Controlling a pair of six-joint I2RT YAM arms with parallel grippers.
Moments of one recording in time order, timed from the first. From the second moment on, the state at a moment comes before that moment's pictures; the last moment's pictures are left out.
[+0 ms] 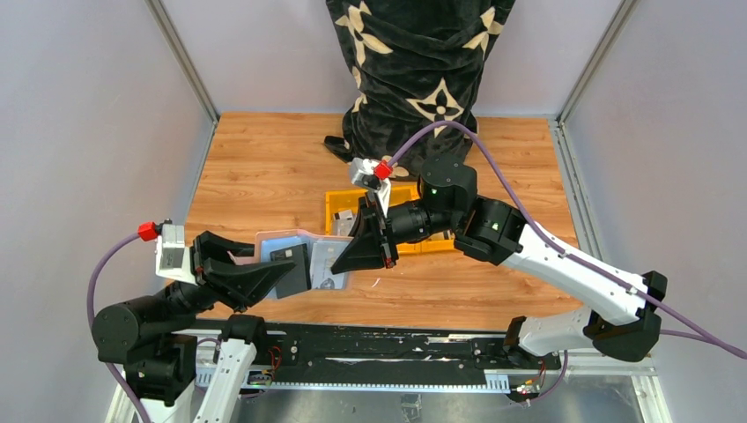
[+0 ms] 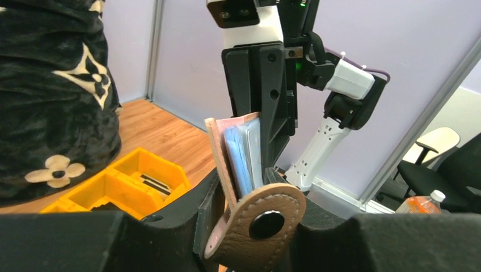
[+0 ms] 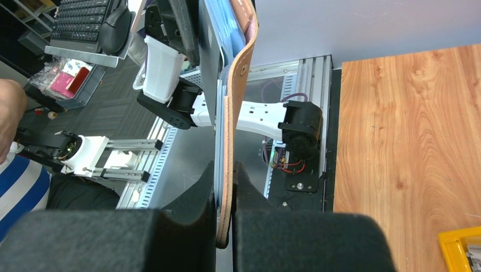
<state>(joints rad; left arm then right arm) -0.08 0.28 1.01 -0.22 0.89 -0.70 1.10 1.27 1.46 -0.27 -0.75 0.31</state>
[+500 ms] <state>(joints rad) -0.08 0.26 0.99 -0.22 1.02 -0.71 1.10 1.31 1.51 -0.35 -0.78 0.30</state>
